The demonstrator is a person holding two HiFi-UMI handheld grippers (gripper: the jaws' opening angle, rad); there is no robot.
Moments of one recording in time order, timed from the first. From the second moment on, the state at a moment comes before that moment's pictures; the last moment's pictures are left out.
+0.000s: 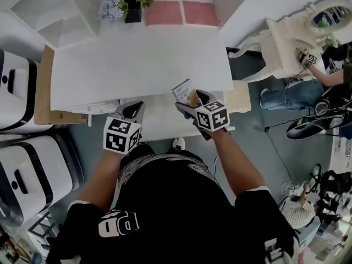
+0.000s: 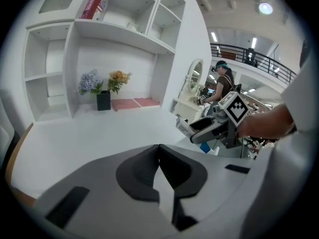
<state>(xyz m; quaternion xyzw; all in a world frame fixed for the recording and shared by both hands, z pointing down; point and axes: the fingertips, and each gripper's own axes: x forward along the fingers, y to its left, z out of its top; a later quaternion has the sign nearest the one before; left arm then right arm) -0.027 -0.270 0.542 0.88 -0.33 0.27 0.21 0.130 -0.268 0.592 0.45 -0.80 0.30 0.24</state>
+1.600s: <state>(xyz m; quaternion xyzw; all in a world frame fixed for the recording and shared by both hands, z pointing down) -0.066 -0.209 0.617 0.83 -0.35 0.34 0.26 0.095 -0.225 0.812 0.24 -0.76 0.16 0.58</state>
